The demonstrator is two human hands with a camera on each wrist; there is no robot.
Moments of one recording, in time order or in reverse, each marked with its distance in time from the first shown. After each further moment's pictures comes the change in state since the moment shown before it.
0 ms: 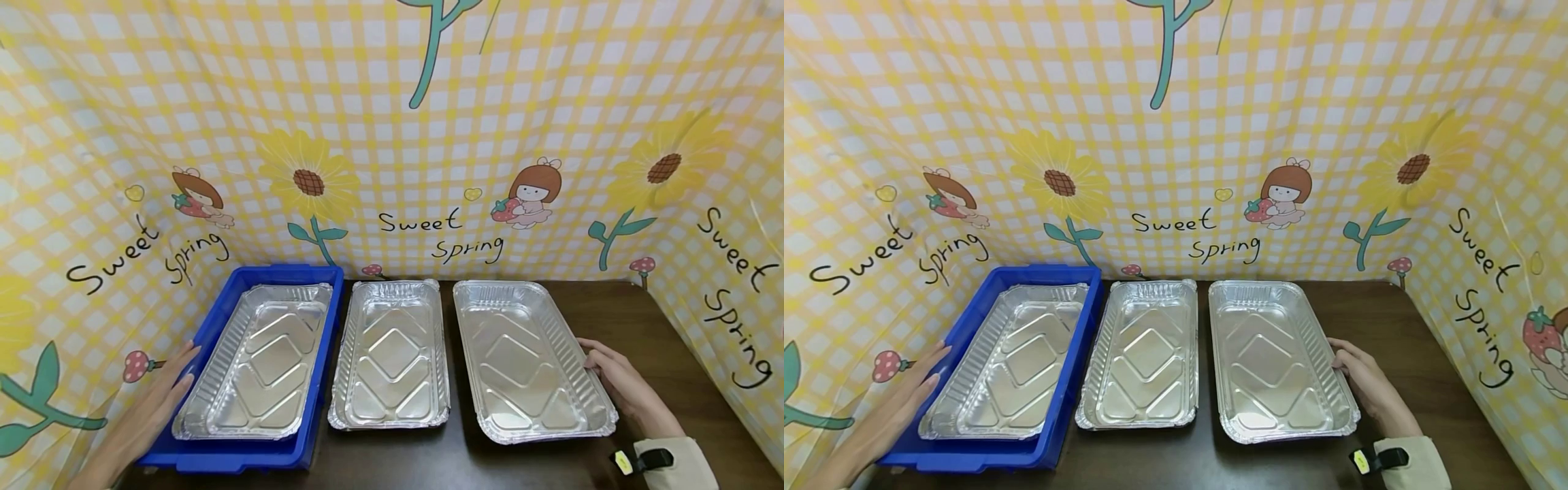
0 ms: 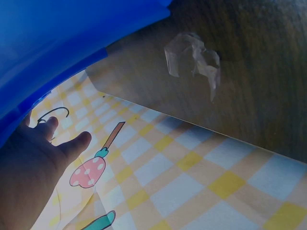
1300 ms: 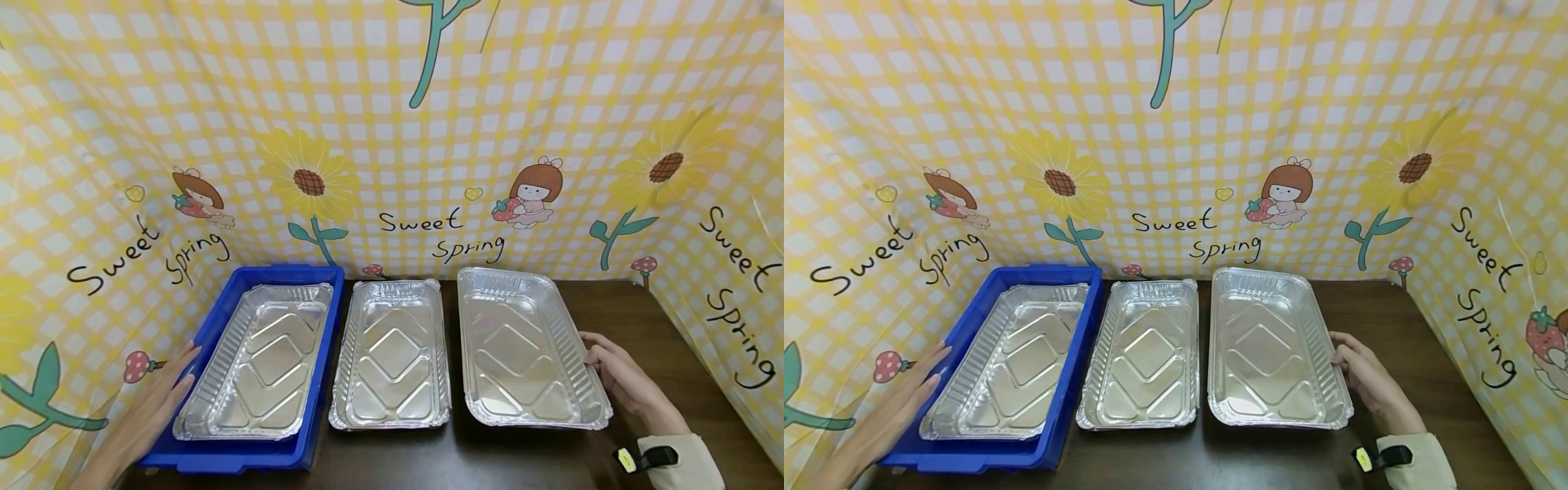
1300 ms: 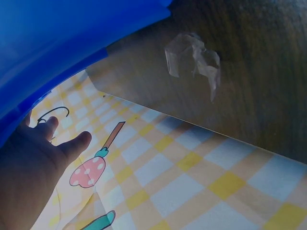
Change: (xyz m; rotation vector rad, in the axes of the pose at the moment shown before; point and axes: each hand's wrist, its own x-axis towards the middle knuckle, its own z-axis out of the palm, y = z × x) left_hand 0.000 0.000 0.000 -0.008 -0.019 -0.032; right_hand 0.001 -0.012 -0.002 0.065 -0.108 -0.095
